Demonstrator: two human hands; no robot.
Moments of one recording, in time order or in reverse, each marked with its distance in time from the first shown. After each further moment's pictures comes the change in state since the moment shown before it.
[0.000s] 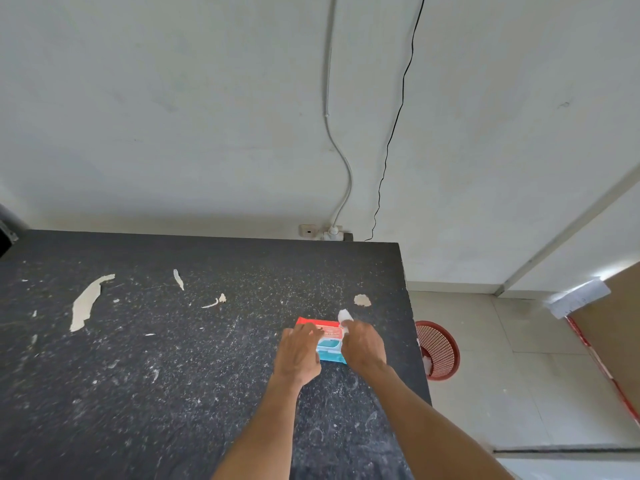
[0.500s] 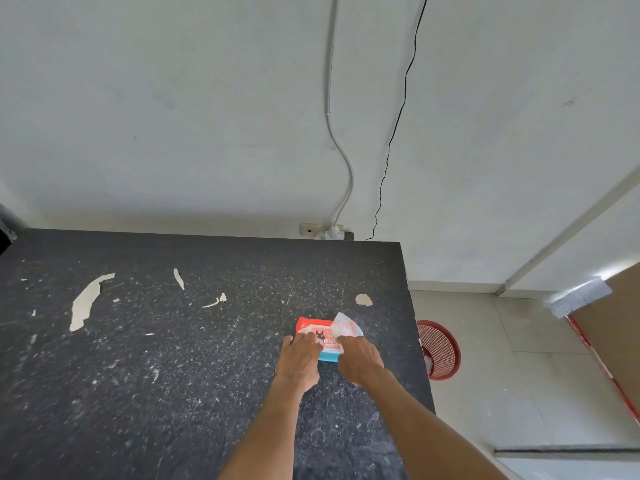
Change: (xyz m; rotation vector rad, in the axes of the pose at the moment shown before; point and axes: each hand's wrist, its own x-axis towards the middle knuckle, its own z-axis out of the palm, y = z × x) left_hand -0.004 0.000 0.011 0.156 -0.171 -0.002; right_hand -0.007 0.003 0.020 -0.076 -0.253 -0.024
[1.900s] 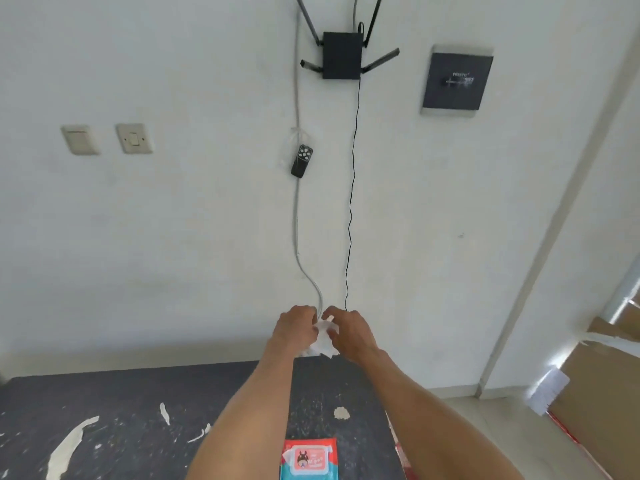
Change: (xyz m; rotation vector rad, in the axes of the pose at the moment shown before) left_hand 0.017 0.020 -0.318 -0.273 0.356 0.030; right_hand -0.074 -0.068 -0.284 0.175 0.525 -0.215
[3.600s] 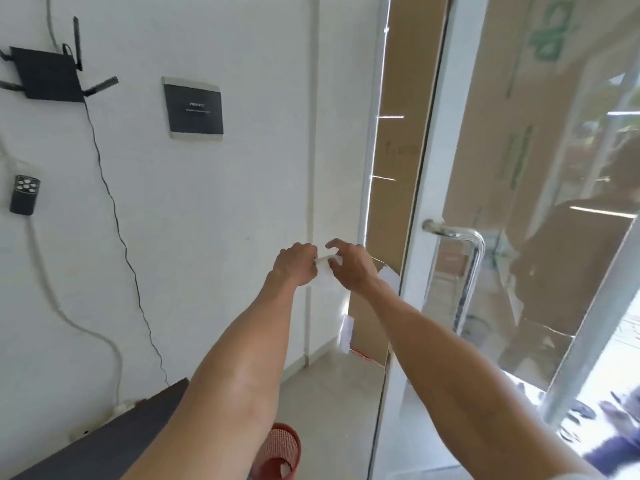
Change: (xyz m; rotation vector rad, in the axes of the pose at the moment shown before) left_hand -0.062 0.393 -0.017 -0.019 0.099 0.779; right_hand -0.226 0.175 -0.282 -0.172 0.648 0.387
